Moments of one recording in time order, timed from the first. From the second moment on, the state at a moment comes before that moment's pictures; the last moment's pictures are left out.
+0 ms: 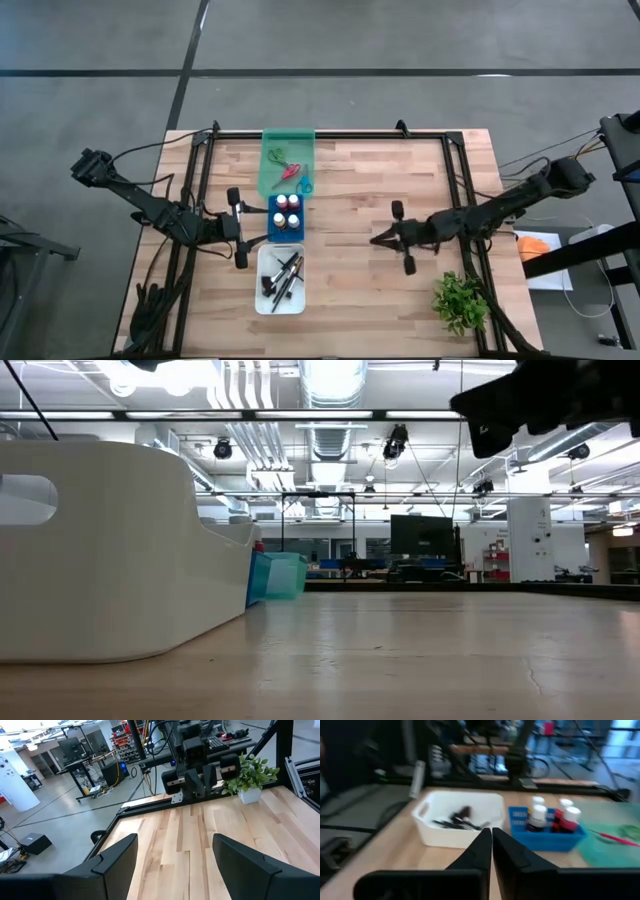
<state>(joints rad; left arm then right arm) -0.52 0.89 0.61 0.09 -0.70 0.18 0.33 1.09 0.33 0.61 0.24 0.06</state>
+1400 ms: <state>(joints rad) -0.52 0.89 0.58 0.13 -0.71 0.17 -0.01 0.42 0.01 0.45 -0.13 0.05</state>
